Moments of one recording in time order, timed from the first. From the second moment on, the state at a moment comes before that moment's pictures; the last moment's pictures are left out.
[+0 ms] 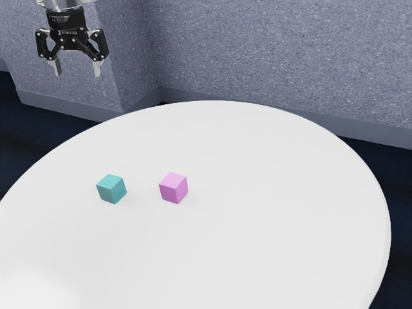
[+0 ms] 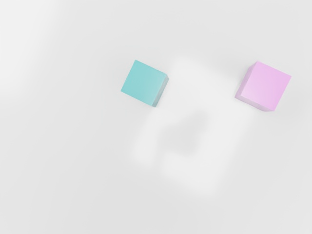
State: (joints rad) arm 0.23 0.14 -0.13 -1.20 0.11 1.30 -0.32
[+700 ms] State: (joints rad) arm 0.19 0.00 -0.26 -1.03 0.09 1.17 -0.32
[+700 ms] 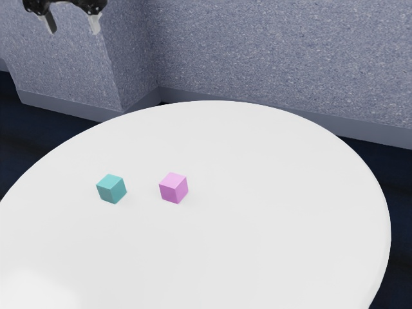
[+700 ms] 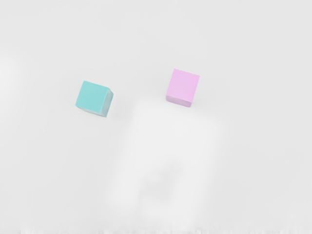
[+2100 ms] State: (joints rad) arm 0.20 0.05 0.07 -2.19 -0.08 2.27 0.40
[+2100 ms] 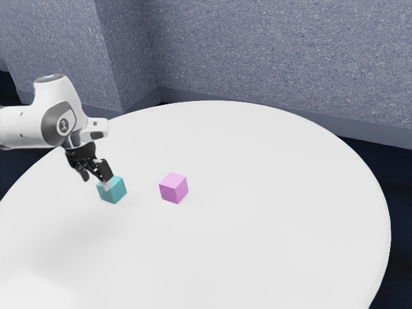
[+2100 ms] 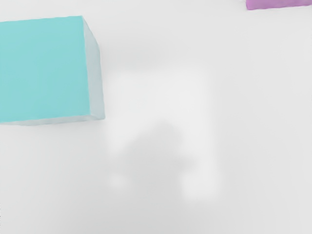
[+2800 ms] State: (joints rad) arm 0.23 0.16 0.06 -2.10 0.03 2.28 0.37
